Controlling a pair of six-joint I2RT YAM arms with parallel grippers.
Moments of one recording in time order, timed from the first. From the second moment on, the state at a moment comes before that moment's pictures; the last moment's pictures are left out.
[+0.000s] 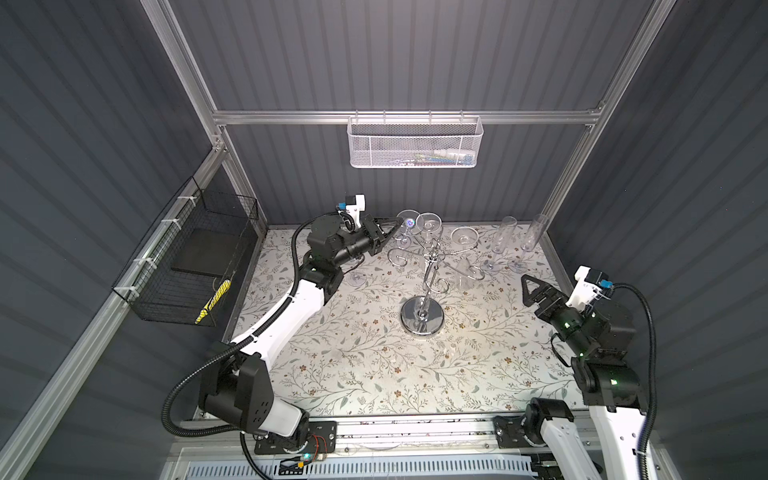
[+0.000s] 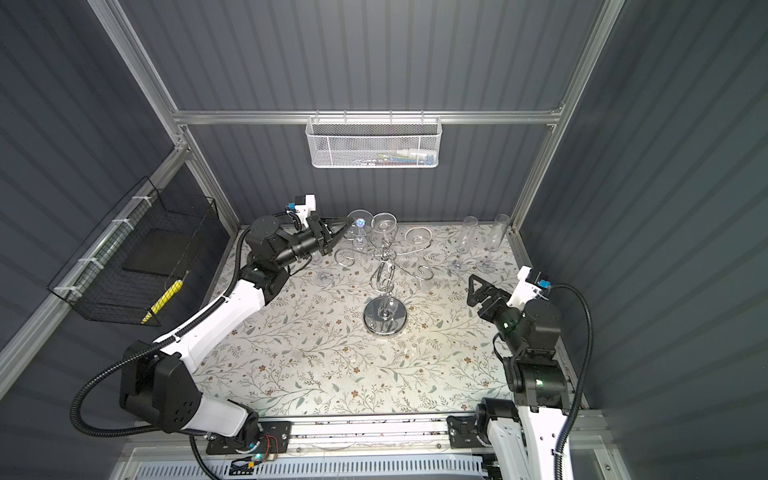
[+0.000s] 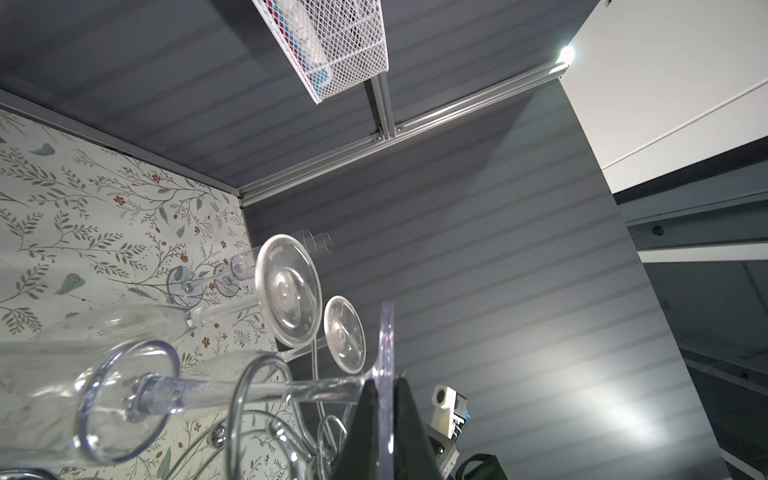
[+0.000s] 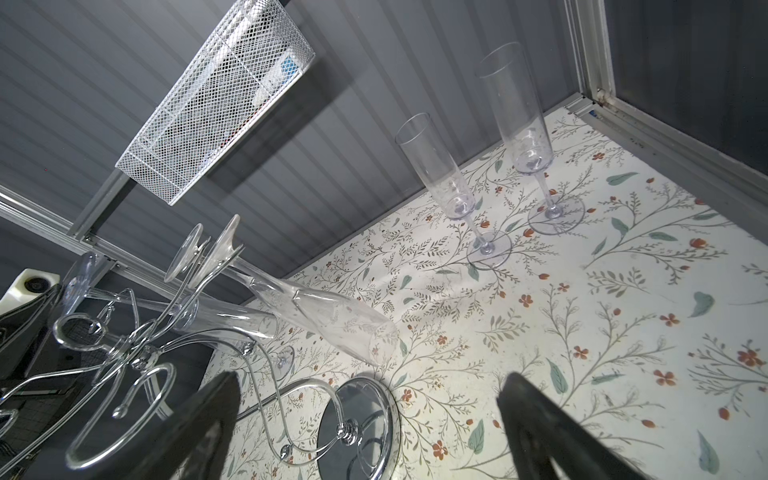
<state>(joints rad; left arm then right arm) -0.43 1.47 1.22 0.38 0.66 -1.27 -0.10 0.53 0.75 -0.45 -0.26 0.59</state>
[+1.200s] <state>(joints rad) -0.43 1.14 1.07 0.12 0.47 -1.19 -0.10 0.55 0.81 -0.51 -0.23 0.58</state>
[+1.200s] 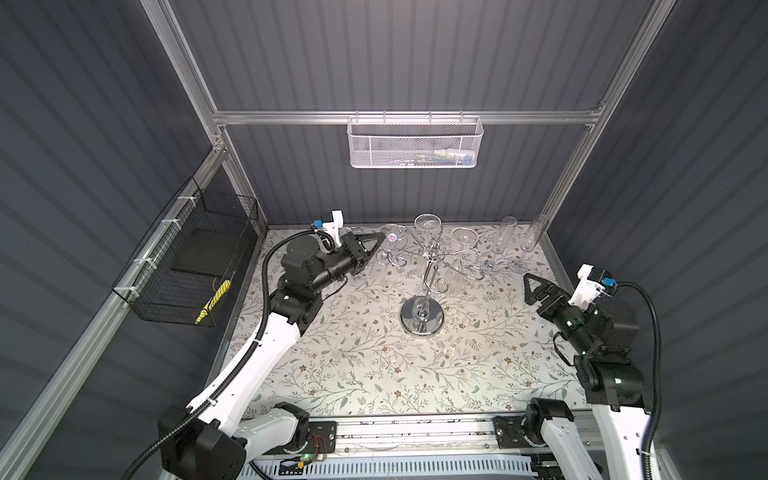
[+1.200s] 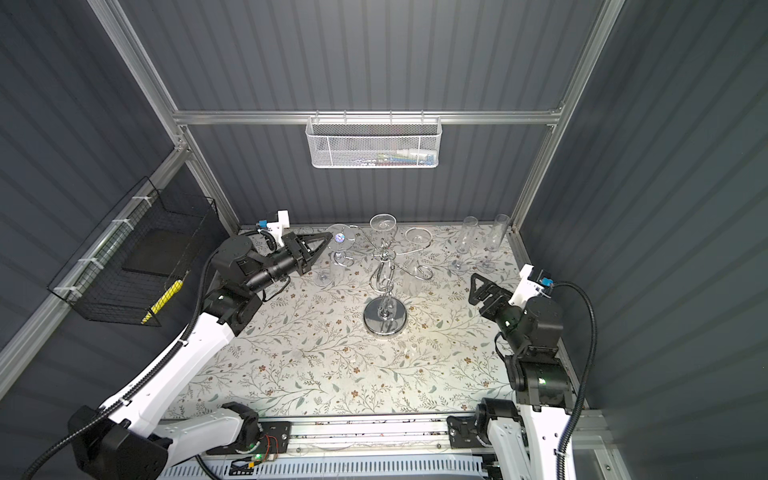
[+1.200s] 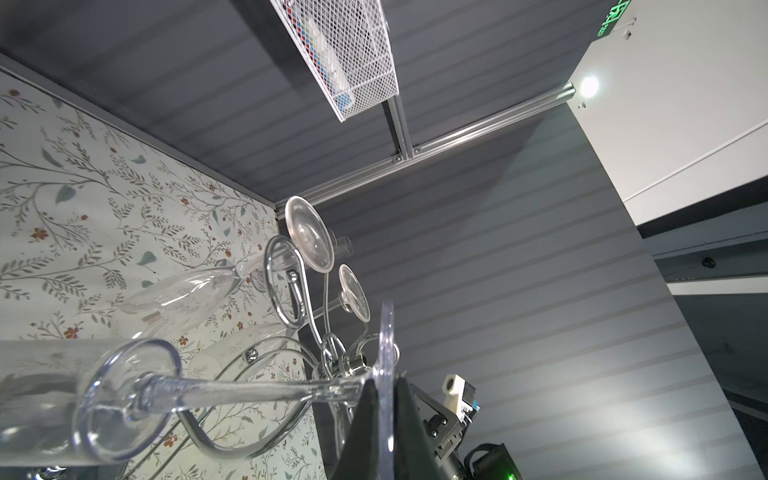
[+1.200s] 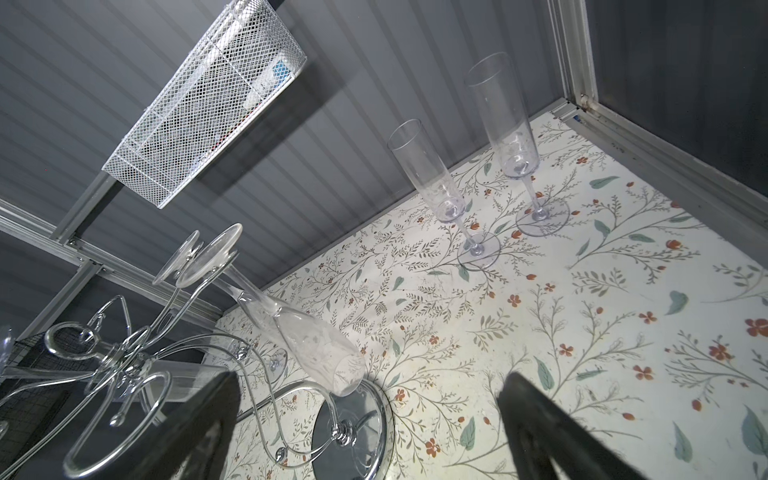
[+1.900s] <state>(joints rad) -0.43 0.99 1.28 -0.27 0.14 -0.64 -0.10 0.66 0.95 -0.55 -0.34 0.70</state>
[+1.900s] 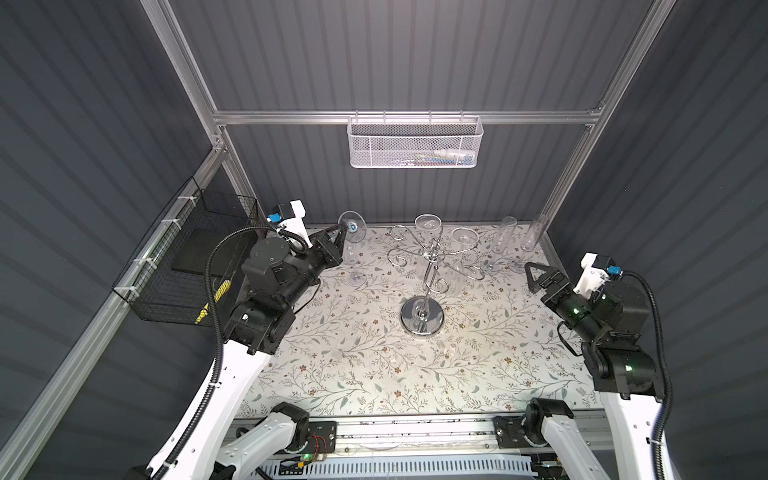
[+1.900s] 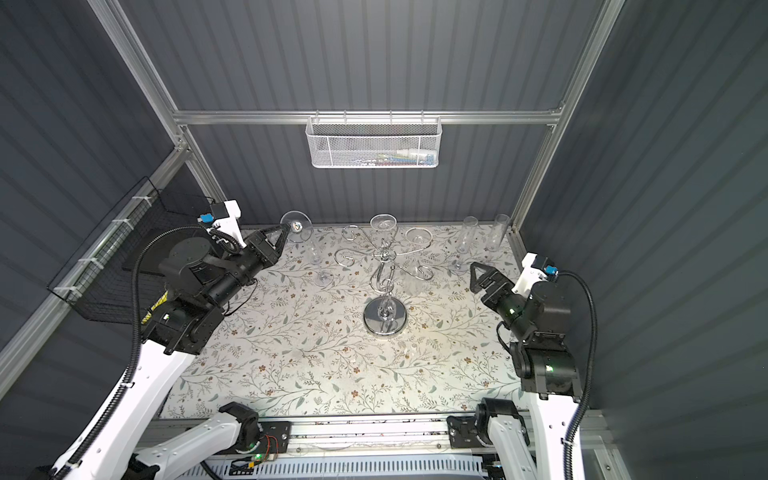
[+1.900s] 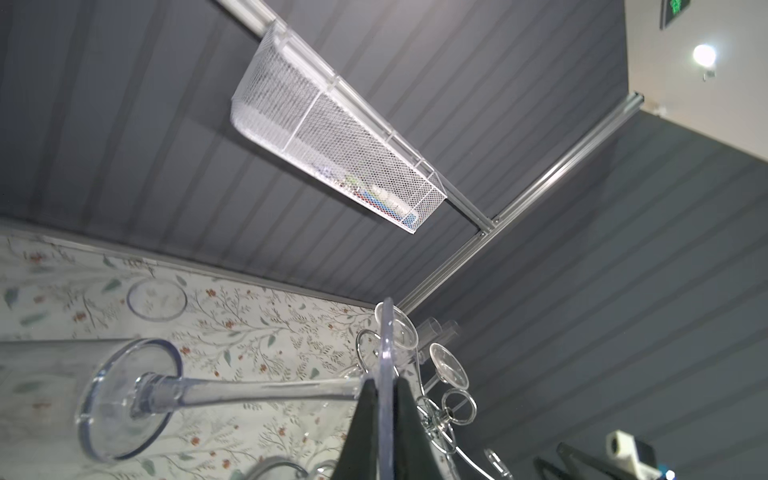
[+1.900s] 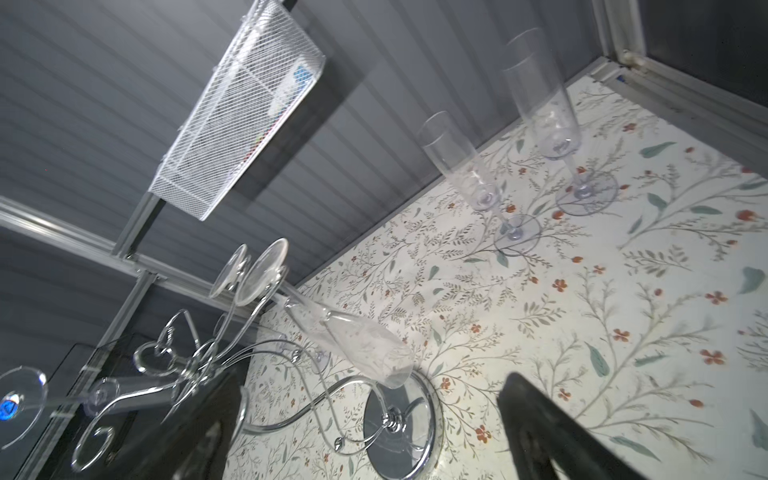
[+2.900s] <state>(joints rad) -0.92 1.25 1.54 -0.49 0.29 0.65 0.30 1.03 1.49 -0.60 -0.70 0.57</state>
